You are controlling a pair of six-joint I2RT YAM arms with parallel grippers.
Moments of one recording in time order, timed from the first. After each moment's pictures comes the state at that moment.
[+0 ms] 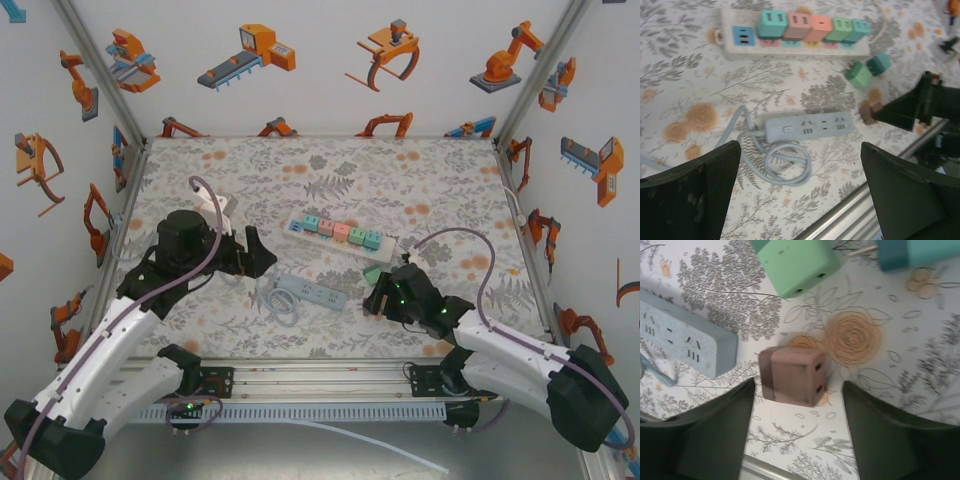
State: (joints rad) left arm -0.51 0.86 0.82 -0.48 0.19 -0.31; right arm 0.73 0.90 0.33 -0.27 0.09 0.87
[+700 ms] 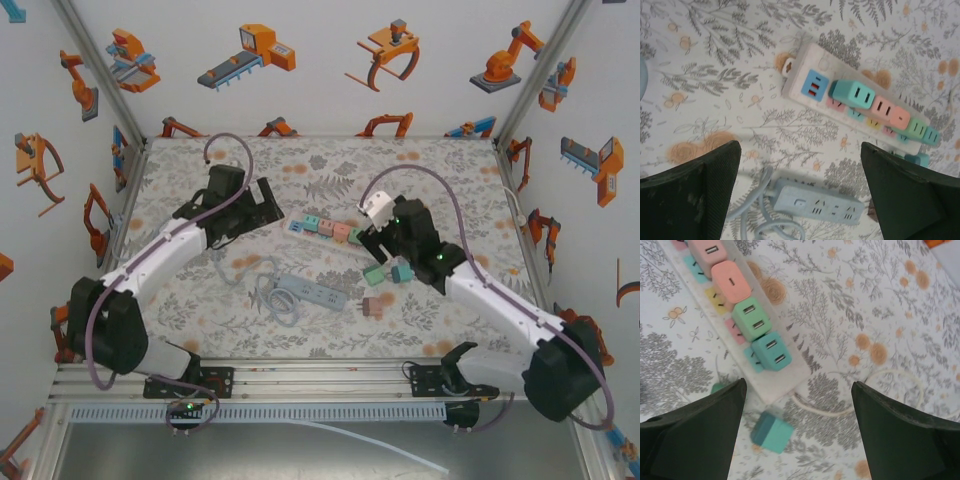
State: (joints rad) left arm -0.45 1.48 1.11 -0.39 -0.02 -0.64; right arm 0.55 1.20 0.84 -0.23 0.07 -0.41
